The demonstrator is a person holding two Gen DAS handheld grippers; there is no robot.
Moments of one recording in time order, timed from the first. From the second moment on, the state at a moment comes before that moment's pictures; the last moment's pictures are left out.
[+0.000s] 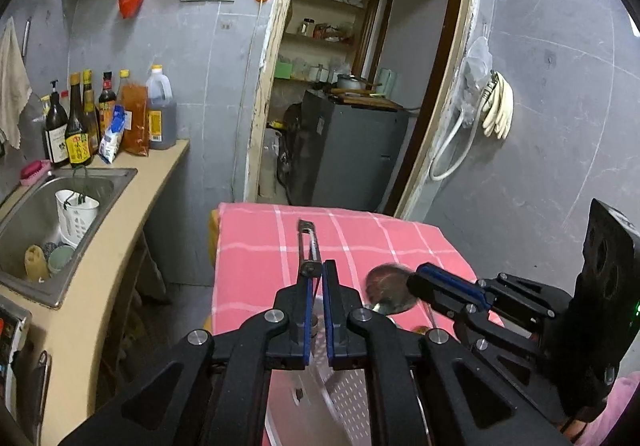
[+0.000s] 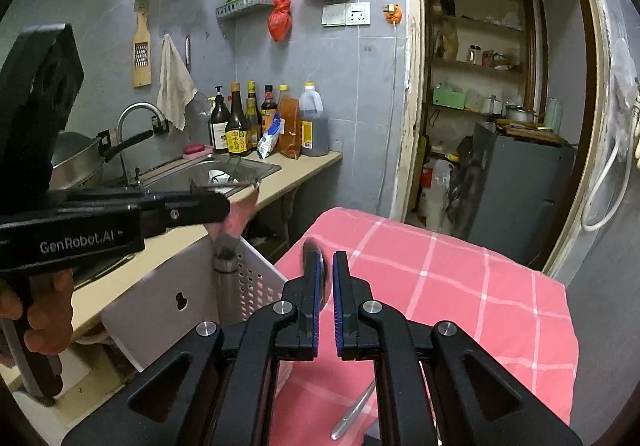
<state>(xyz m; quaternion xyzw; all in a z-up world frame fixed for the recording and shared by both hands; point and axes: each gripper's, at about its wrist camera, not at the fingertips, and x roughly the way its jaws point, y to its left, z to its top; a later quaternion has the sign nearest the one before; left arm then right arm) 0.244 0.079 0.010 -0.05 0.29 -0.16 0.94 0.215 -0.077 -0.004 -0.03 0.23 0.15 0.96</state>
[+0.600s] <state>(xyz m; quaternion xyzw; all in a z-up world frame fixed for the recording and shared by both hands) 0.228 0.073 -0.004 -0.03 0.31 -0.13 0.94 0.206 -0.108 -0.002 0.02 0.24 0.13 0.96</state>
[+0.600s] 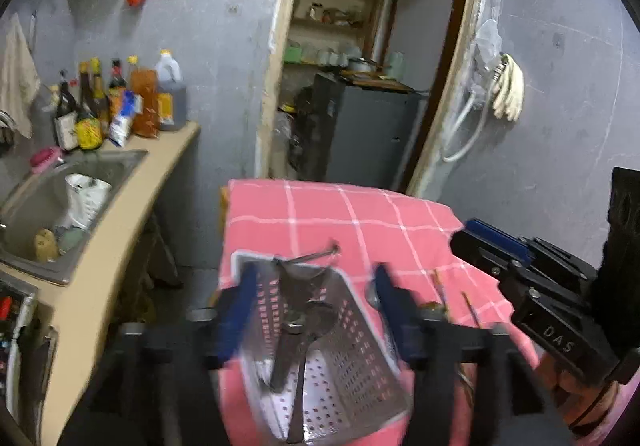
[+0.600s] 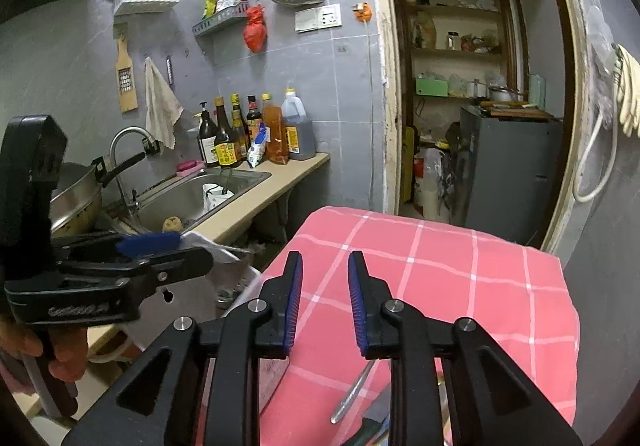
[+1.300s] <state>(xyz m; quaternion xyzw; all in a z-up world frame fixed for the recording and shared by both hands) 0.180 0.020 0.026 -0.04 0.23 -0.13 0.96 0.139 -0.234 0.002 0.09 0.23 0.00 0.97</state>
